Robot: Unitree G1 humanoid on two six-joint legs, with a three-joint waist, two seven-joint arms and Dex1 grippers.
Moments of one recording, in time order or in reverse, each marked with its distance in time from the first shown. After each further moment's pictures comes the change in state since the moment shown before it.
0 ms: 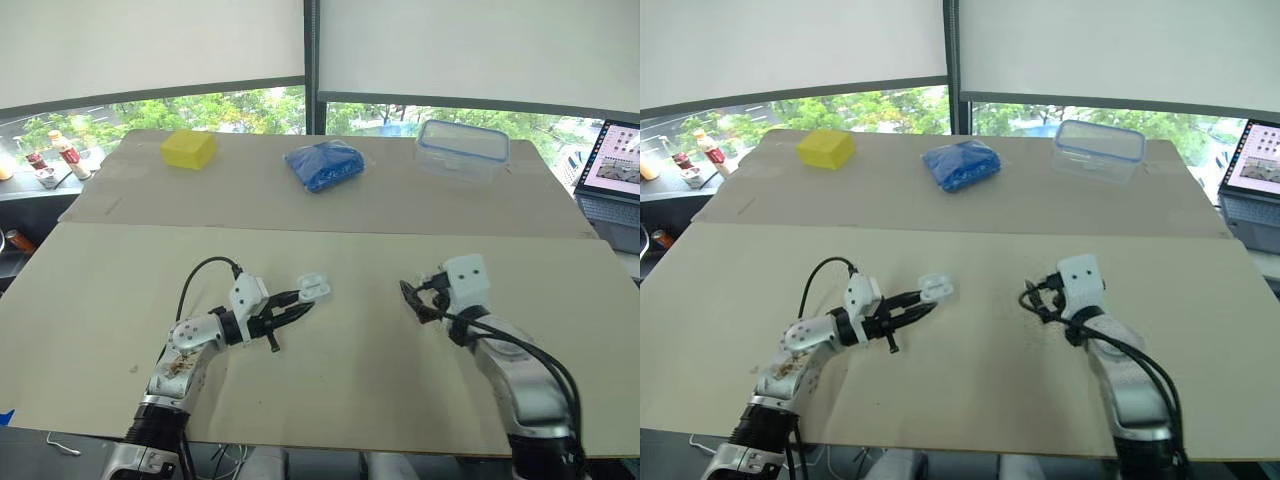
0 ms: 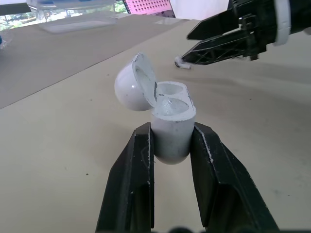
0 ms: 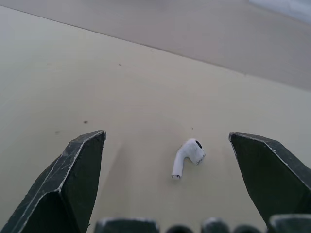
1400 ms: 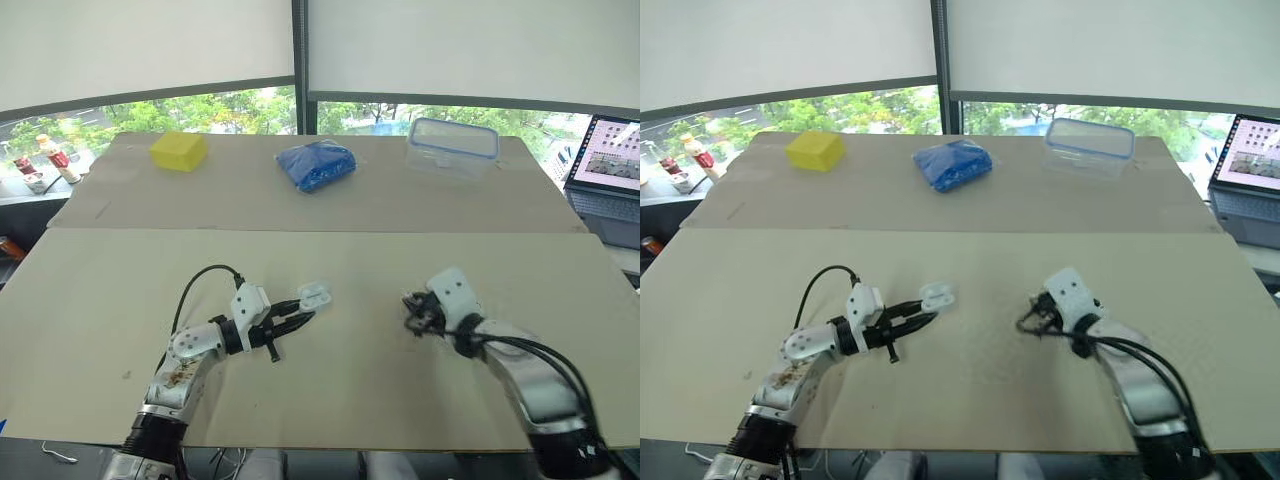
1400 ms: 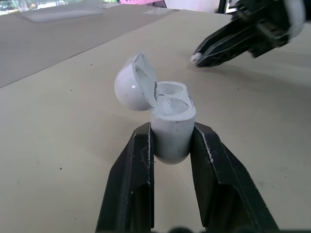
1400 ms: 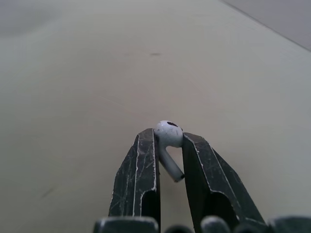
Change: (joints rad) left arm 0.068 0.027 -0.014 -0.060 0.000 0.020 0.018; right arm 0.131 -0.388 0.081 -0.045 0.108 -0.204 0.518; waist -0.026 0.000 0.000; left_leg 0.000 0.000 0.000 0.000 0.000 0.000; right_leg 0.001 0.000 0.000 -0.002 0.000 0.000
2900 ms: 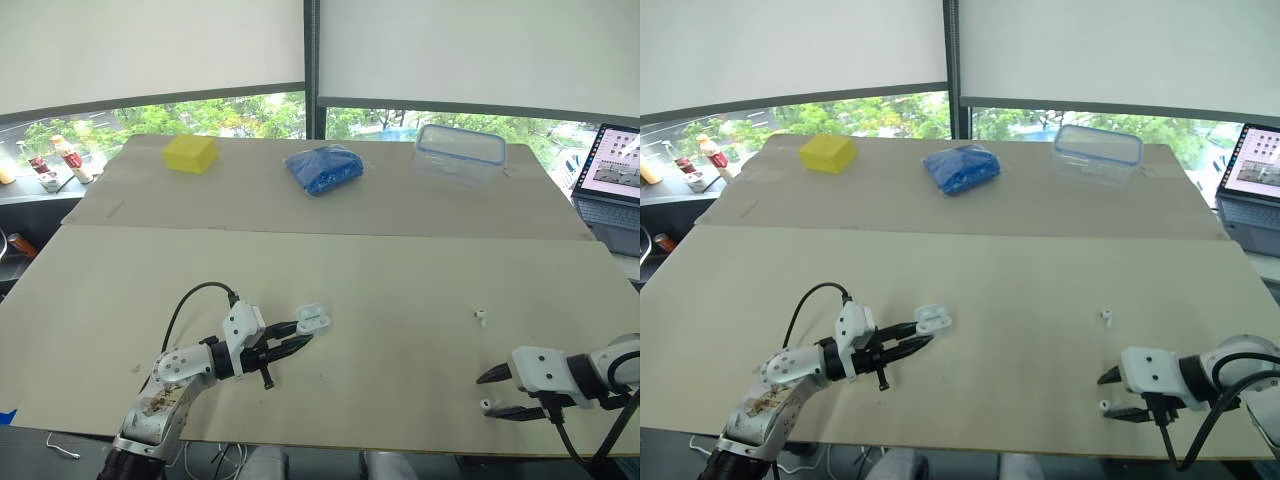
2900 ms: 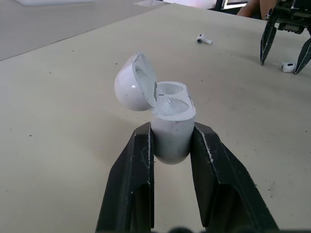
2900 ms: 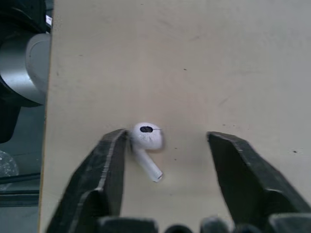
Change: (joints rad) left arm 0.157 0.061 0.000 -0.246 -0.055 0.152 0.026; right arm 0.227 -0.486 -0.091 0.284 0.028 -0.645 0.685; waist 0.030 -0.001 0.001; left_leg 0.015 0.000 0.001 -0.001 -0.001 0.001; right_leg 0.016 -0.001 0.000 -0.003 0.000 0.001
